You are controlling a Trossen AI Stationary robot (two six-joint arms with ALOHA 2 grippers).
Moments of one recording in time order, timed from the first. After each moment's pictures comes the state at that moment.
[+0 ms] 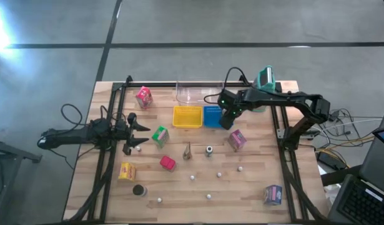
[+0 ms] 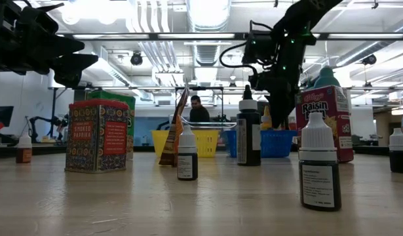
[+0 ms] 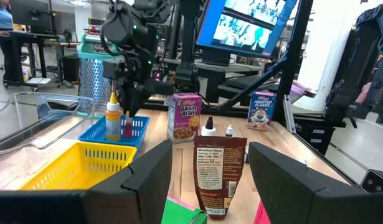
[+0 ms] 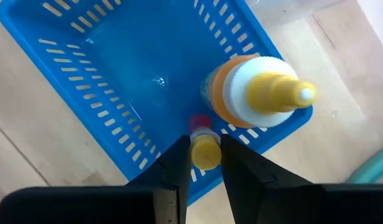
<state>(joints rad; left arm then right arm) 0.03 0.02 0.01 0.02 0.06 -0.11 -0.38 1.60 1.06 -0.76 0.07 0.26</state>
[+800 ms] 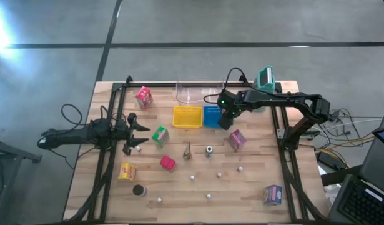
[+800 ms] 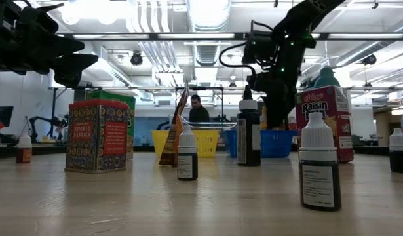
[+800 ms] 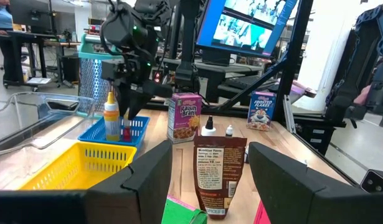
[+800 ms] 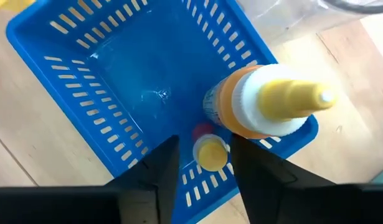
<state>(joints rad) 0.03 0.02 0.01 0.02 0.06 -0.11 -0.38 1.60 1.05 -0.70 0.07 0.25</state>
